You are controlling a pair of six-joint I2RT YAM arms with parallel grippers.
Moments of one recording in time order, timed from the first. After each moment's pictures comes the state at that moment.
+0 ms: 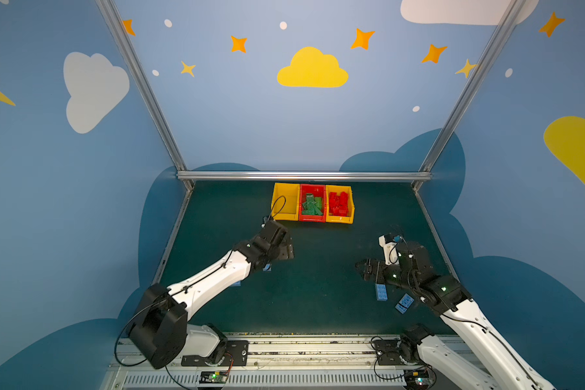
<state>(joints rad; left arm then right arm) -0.64 1.33 0.87 -0.47 -0.19 -0.70 0.51 0.75 0.74 -0.76 -0.16 0.54</state>
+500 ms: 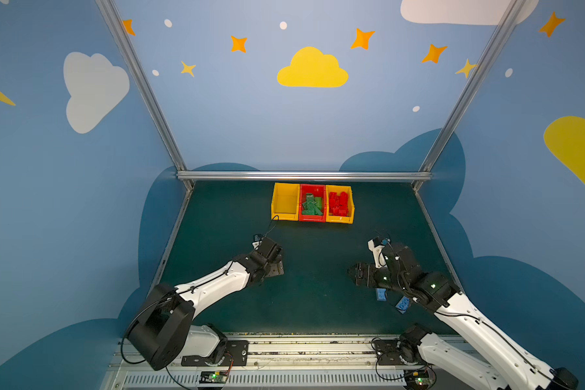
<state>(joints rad) -0.60 1.40 0.73 -0.42 -0.24 -0.75 0.63 0.82 0.74 -0.76 -0.09 0.60</state>
